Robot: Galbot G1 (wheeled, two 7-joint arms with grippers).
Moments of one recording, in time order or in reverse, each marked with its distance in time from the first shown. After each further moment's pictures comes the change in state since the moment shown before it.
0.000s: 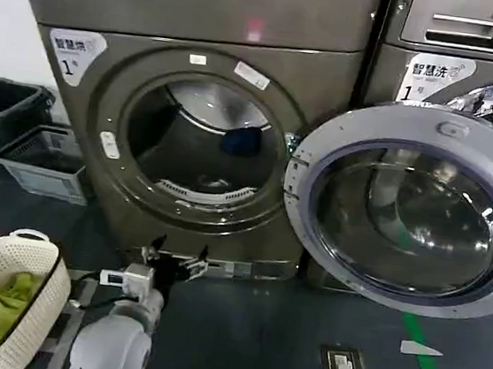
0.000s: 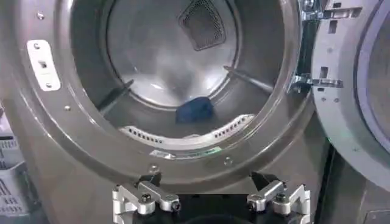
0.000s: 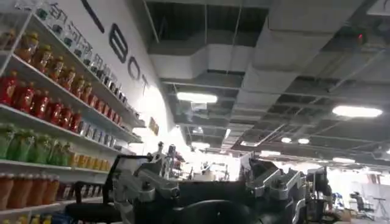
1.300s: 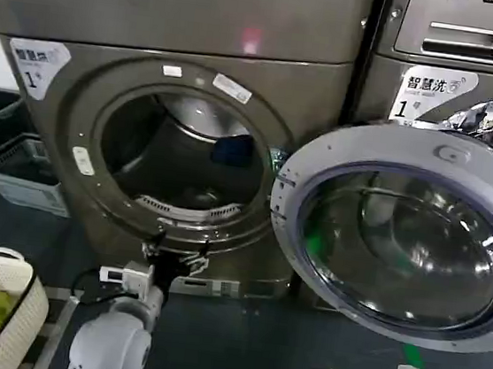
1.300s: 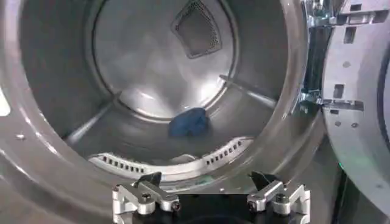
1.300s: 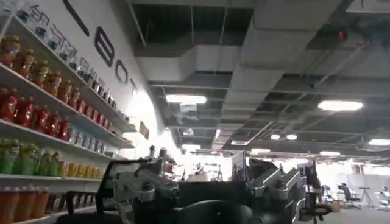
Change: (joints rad) left arm -0.004 -0.003 -0.006 -0.011 0.014 0.000 0.005; right arm 0.000 0.053 0.004 0.006 0.049 0.064 0.011
